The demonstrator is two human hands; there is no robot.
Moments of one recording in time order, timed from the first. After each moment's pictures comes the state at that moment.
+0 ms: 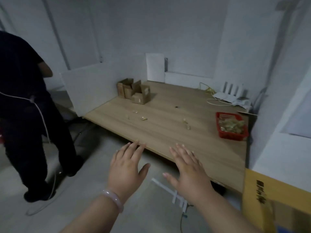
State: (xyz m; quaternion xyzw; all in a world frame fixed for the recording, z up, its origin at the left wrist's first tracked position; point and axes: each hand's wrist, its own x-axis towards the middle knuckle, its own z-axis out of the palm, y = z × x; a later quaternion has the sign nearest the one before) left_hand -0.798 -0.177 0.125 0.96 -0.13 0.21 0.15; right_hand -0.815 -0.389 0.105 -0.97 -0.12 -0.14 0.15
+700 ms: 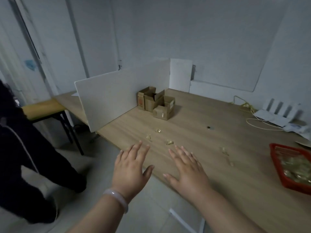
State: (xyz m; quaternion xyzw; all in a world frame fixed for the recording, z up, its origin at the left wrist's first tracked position) left_hand -0.542 -0.045 0.121 0.97 -0.07 0.22 0.12; right_hand -0.528 -0.249 0.098 -0.97 -0.17 -0.14 0.14
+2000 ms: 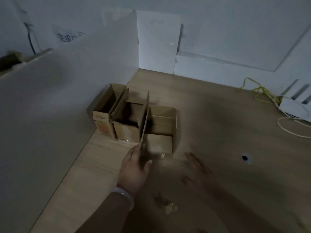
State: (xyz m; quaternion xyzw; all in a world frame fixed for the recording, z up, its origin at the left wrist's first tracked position) left_hand 0.151 0.009 -0.005 0.92 -0.12 -0.04 0.38; right_hand 0.058 -0.215 -0.004 -0.96 0.11 0.04 0.24
